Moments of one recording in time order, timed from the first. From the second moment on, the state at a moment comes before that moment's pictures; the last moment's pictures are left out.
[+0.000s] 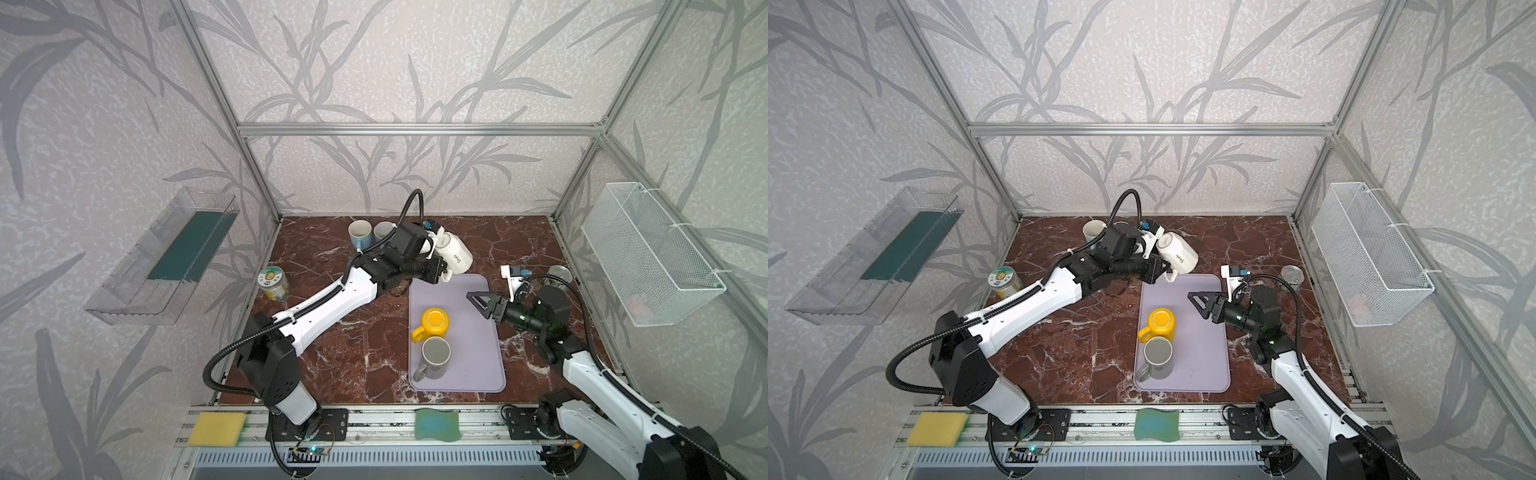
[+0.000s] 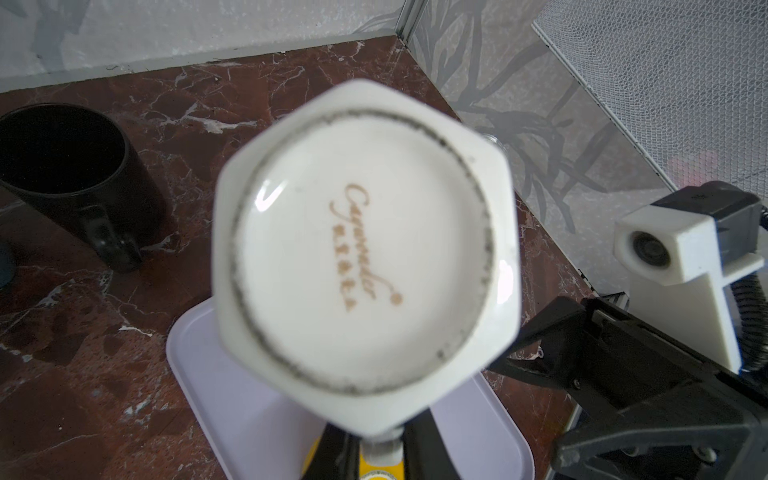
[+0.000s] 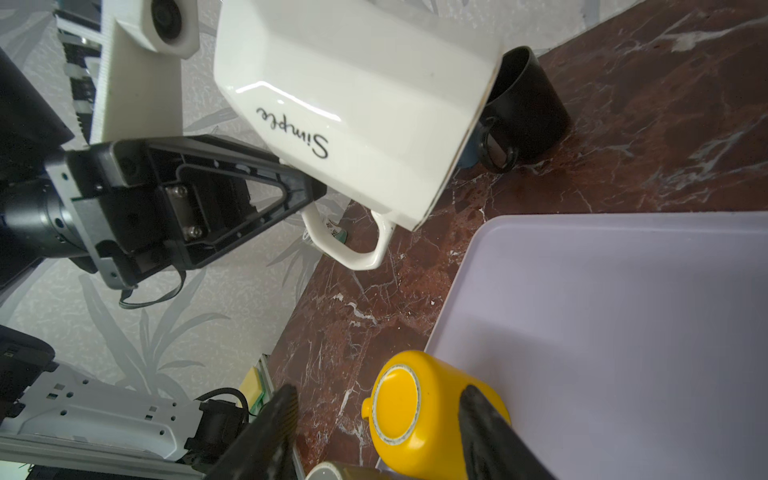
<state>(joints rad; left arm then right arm) -0.73 1.60 1.42 -0.41 0.21 -0.33 0.24 0.93 0.39 0.34 -0.71 0.71</state>
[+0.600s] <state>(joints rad) -0.73 1.52 1.36 -0.31 0.26 -0.39 0.24 1.12 0.40 0.79 -0.72 0.89</state>
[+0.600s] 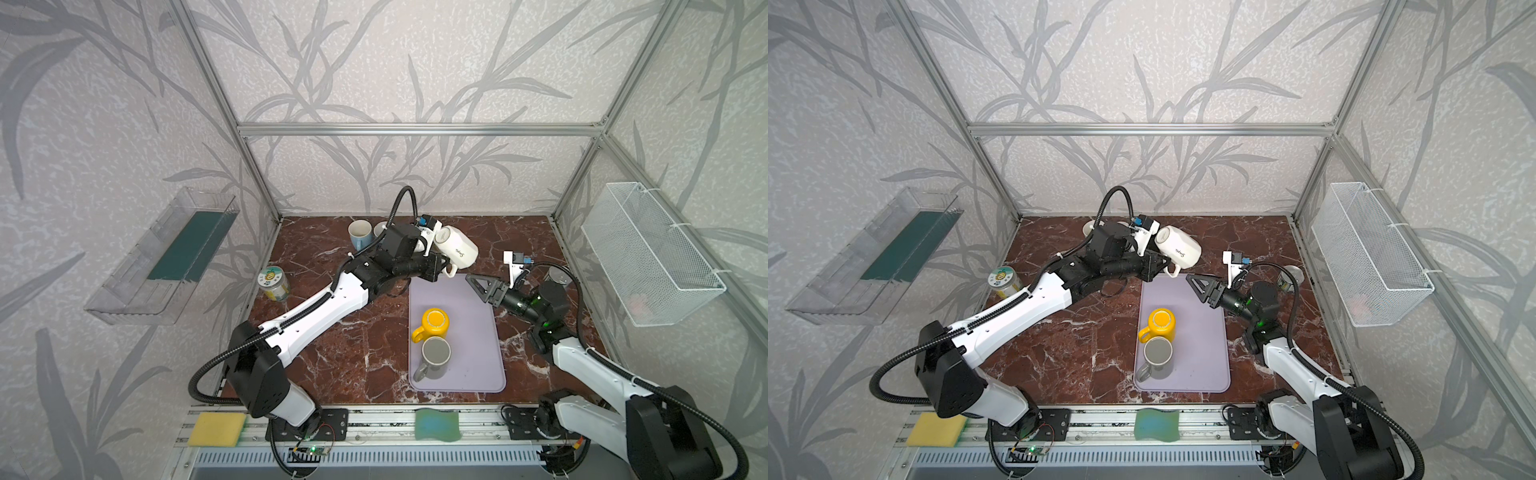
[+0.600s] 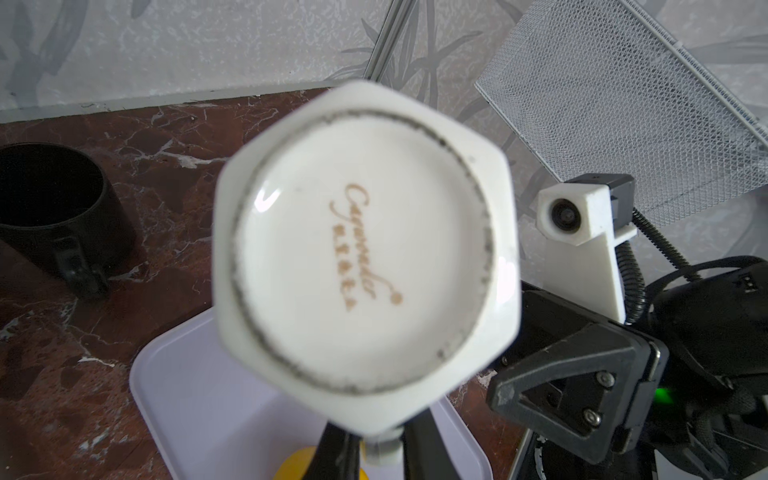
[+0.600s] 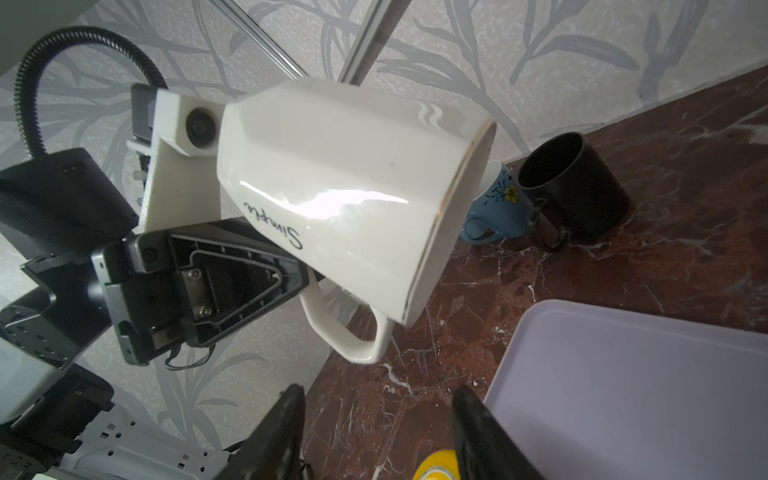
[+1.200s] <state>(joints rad) -0.73 1.50 1.31 -0.18 0.31 -0.46 0.24 1.27 0.43 1.09 -0.74 1.07</state>
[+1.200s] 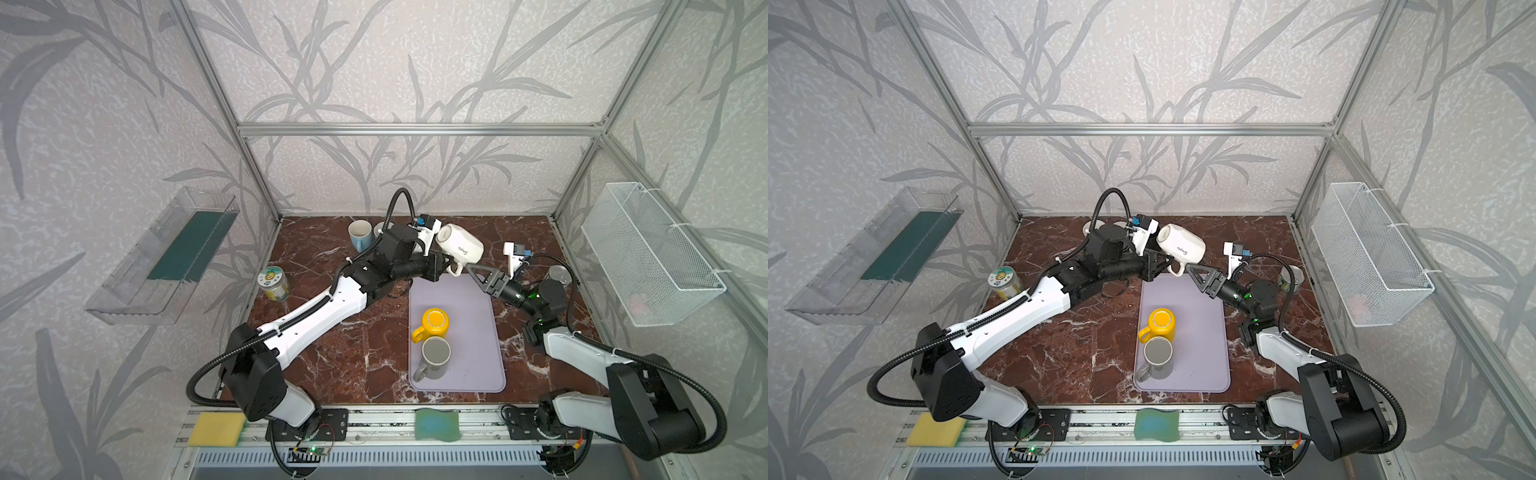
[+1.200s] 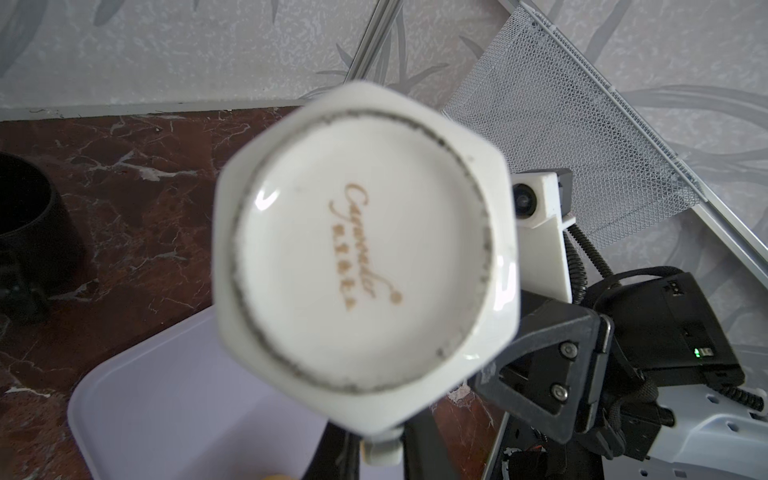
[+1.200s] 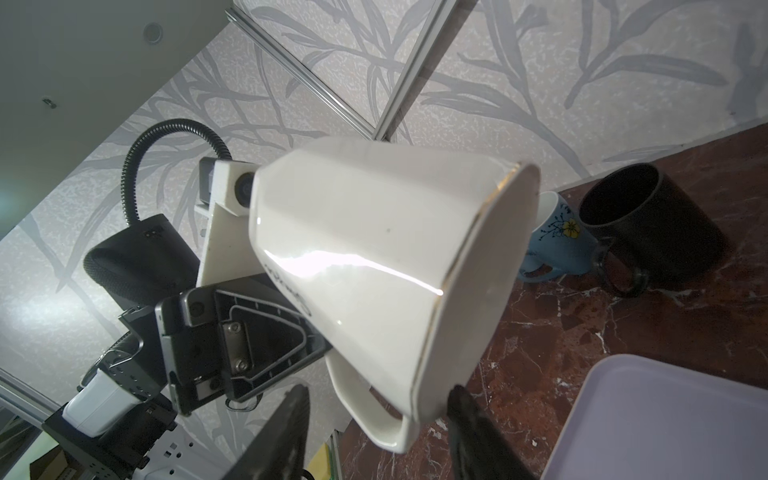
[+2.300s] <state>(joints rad) -0.72 1.47 1.25 0.00 0.40 -0.55 0.25 1.35 0.47 1.24 -0.79 1.17</state>
